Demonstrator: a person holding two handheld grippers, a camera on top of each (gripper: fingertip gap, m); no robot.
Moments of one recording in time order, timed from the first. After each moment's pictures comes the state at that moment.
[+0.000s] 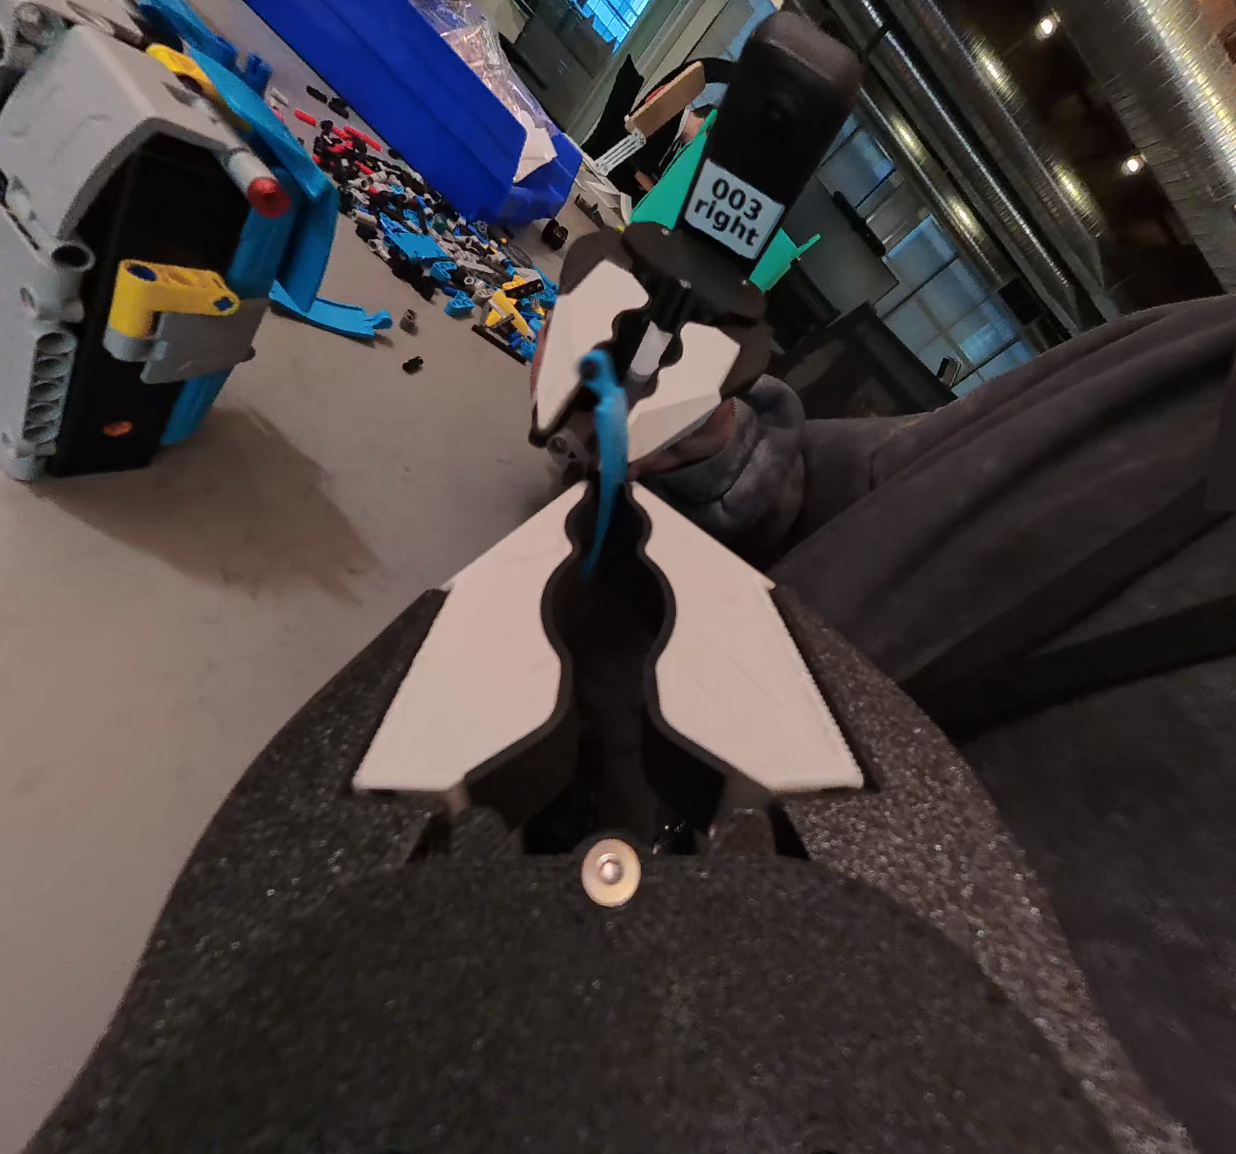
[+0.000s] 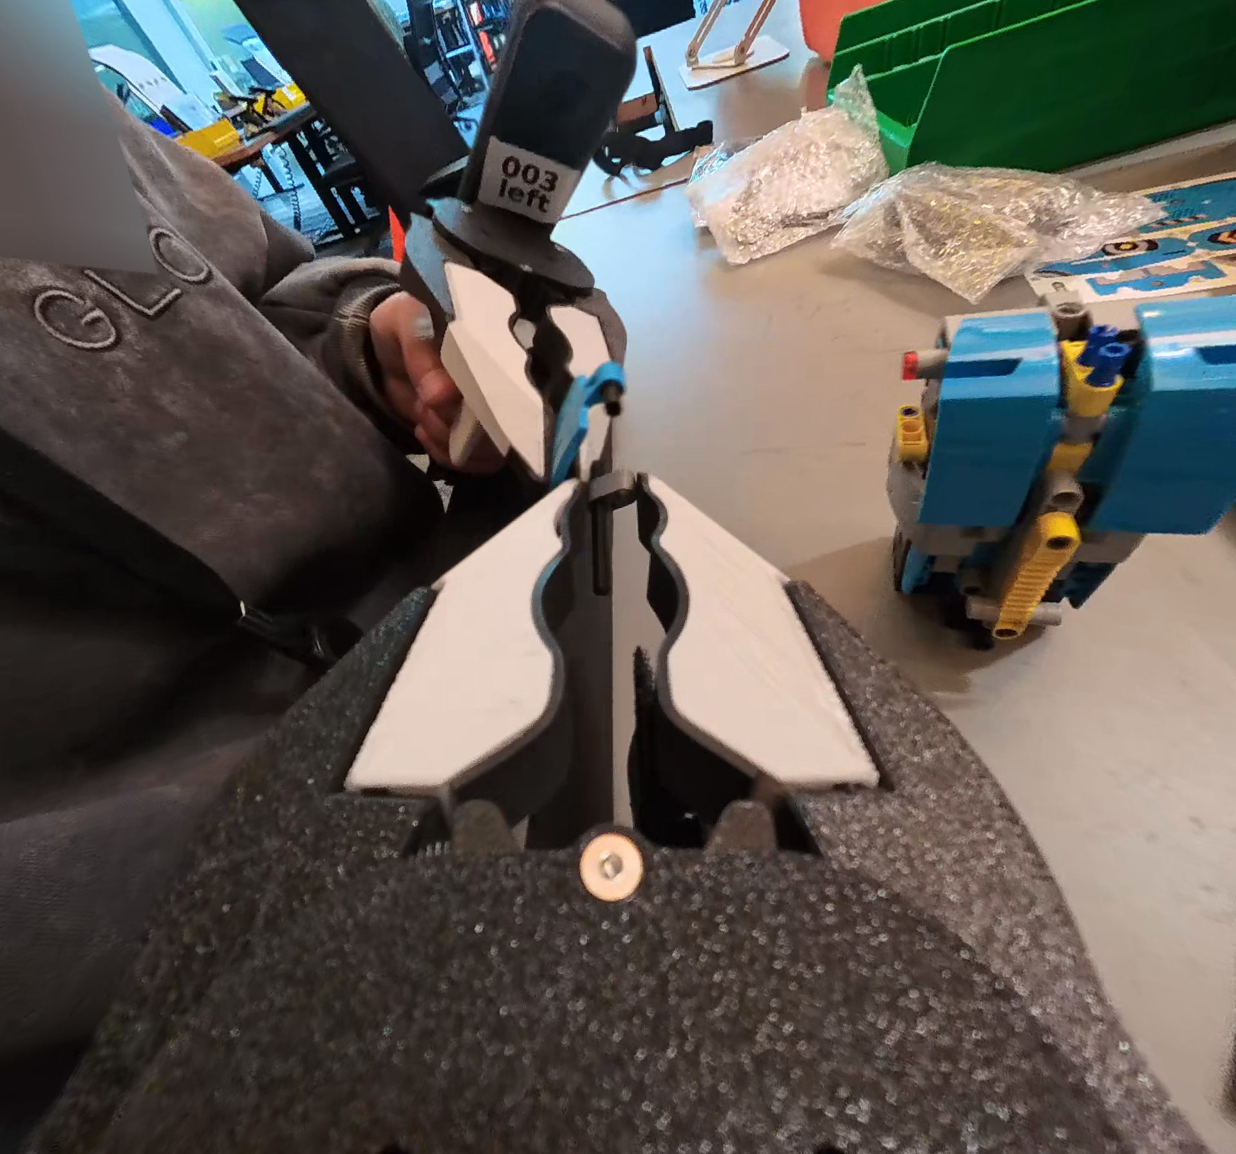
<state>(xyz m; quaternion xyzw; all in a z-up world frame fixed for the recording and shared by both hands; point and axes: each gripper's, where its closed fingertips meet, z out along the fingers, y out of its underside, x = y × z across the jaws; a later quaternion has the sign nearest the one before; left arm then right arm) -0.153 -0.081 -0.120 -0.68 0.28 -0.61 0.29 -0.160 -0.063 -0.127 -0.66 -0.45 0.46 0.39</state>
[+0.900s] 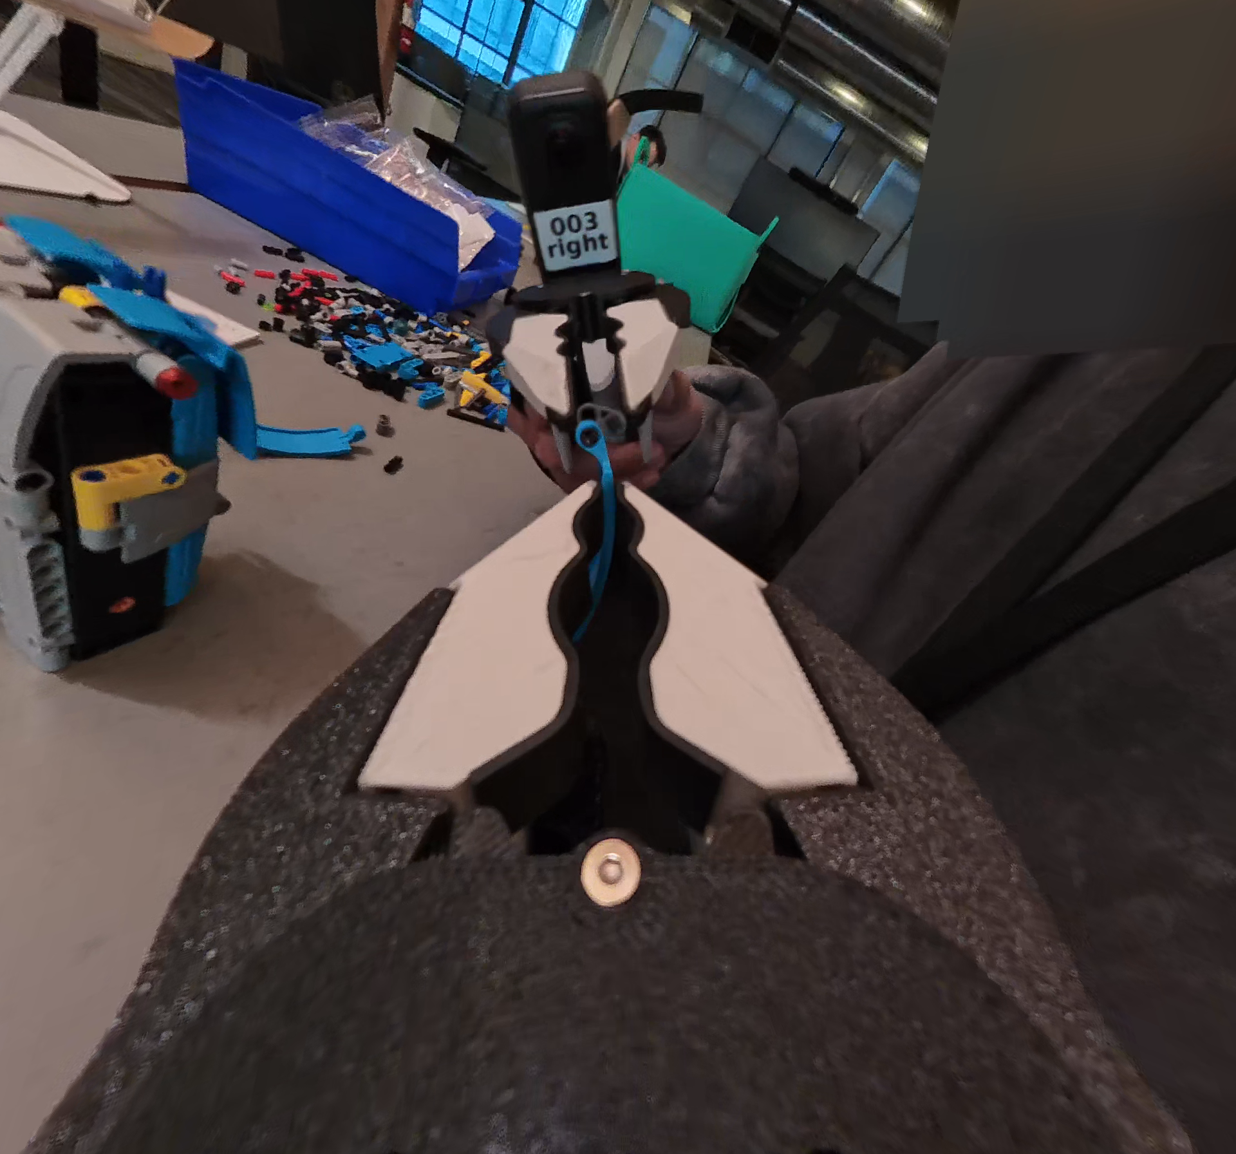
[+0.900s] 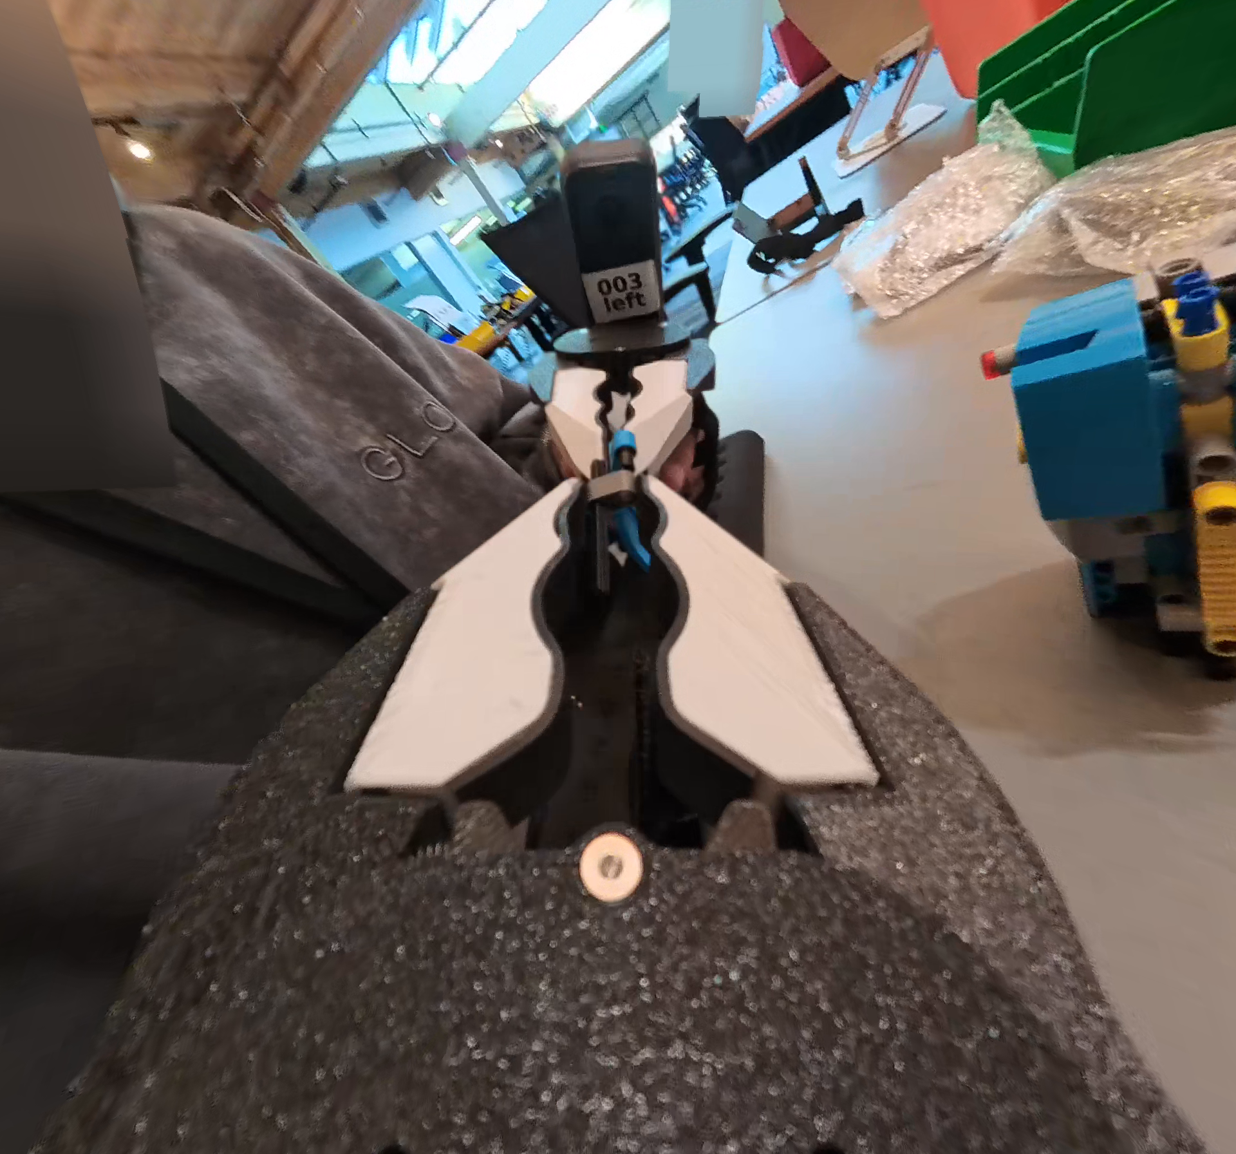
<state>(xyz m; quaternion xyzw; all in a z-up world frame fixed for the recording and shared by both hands) -0.149 -0.090 -0.096 -0.61 0.36 -0.60 0.37 -0.142 -0.078 -0.089 -0.60 -0.36 0.64 0.30</state>
